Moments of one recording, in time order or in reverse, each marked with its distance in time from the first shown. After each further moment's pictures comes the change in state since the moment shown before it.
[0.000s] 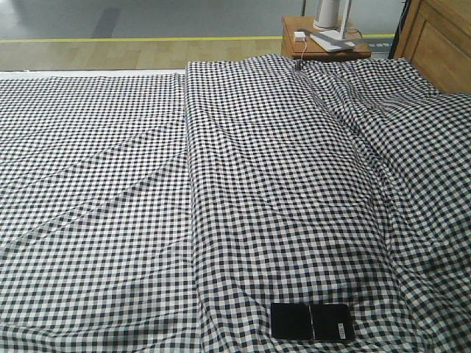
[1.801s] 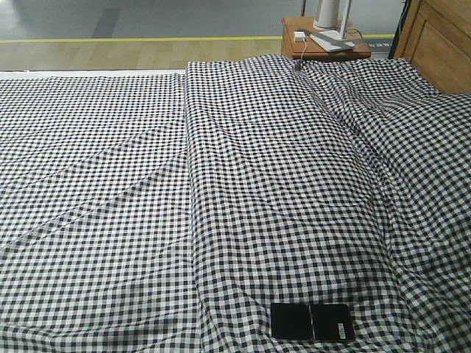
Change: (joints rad) left arm 0.000 0.000 0.000 0.000 0.000 0.000; right arm 0.000 0.000 0.000 0.000 0.083 0.009
